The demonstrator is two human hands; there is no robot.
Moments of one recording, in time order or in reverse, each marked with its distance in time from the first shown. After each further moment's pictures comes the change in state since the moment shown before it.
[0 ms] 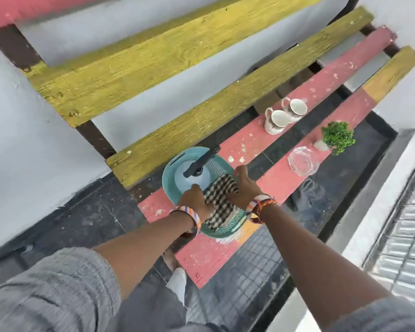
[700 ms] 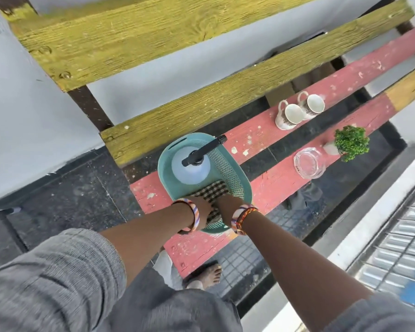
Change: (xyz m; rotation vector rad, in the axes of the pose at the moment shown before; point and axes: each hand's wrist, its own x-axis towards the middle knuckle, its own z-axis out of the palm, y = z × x) left_hand 0.043 -0.028 0.065 0.784 -0.446 0.281; right_hand 0.009 0.012 0.041 -0.599 -0.435 -0.217
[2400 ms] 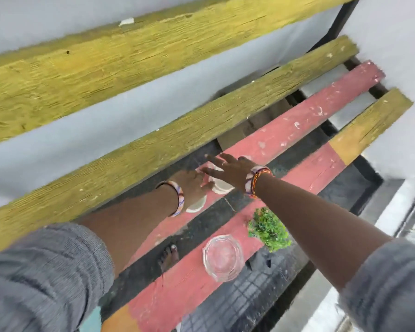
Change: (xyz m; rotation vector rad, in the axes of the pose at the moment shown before) left_hand 0.182 0.073 -0.359 0.300 0.376 -0.031; right_hand 0.078 0.372 -0.231 -0.586 0.229 -0.187
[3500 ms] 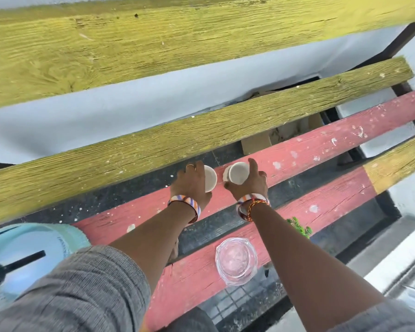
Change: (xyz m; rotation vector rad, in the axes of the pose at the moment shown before) left_hand -0.016 0.001 0.060 -0.856 0.249 -0.686; right_hand 0.039 -0.071 0.016 1.181 0.259 0.833
